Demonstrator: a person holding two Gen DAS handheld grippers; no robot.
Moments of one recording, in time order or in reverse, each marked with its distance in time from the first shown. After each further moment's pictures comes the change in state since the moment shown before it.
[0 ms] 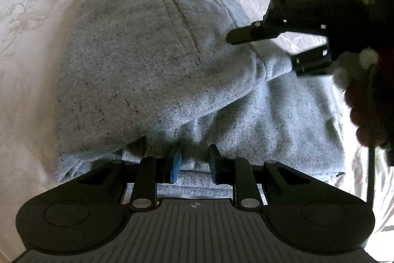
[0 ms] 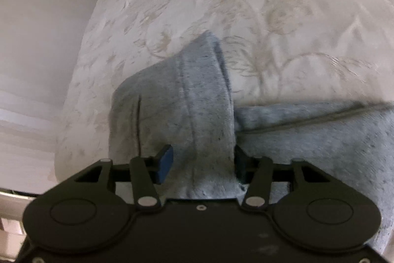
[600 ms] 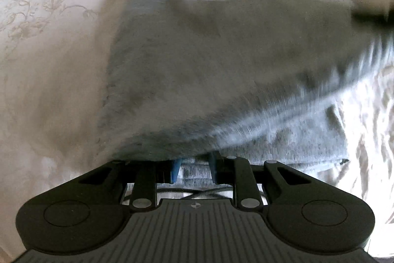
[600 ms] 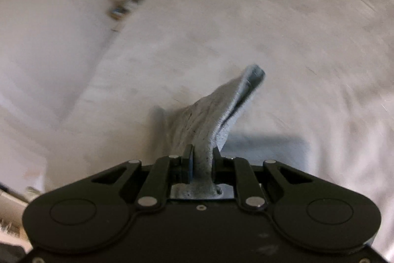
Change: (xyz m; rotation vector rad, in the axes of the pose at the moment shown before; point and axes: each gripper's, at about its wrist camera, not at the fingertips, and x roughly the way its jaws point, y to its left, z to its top) left arm -0.010 -0.014 -0.015 0.065 -0.011 0.025; right arm -0.148 0.033 -0.060 -0.154 -0.260 -0.140
